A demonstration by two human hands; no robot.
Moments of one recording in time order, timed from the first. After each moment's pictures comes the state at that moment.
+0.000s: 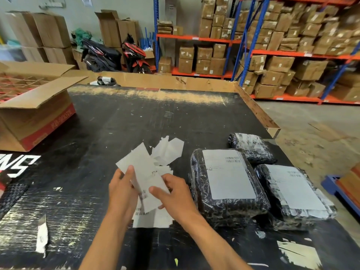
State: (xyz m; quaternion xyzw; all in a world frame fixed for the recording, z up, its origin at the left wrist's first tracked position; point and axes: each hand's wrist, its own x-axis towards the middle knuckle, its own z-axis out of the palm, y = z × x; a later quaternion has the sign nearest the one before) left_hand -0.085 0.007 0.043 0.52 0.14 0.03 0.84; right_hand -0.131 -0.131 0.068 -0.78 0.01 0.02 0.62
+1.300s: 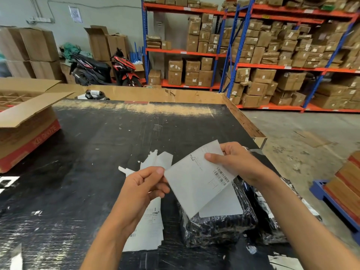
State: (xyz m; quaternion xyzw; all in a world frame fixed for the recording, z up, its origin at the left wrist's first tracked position) left_hand -0.107 -0.042 0.133 0.58 -0.13 -0.12 0.79; right_hand -0.099 -0.304 0.181 -0.79 0.02 0.09 0.61
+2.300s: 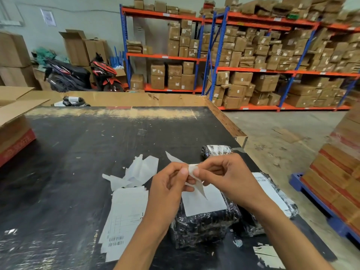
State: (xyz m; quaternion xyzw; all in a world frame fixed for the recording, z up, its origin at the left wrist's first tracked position) left_hand -0.130 -0.120 0.140 0.63 -0.23 0.00 0.74; right_hand -0.168 -0.278 0.184 -0.82 -0.08 -0.14 0.55
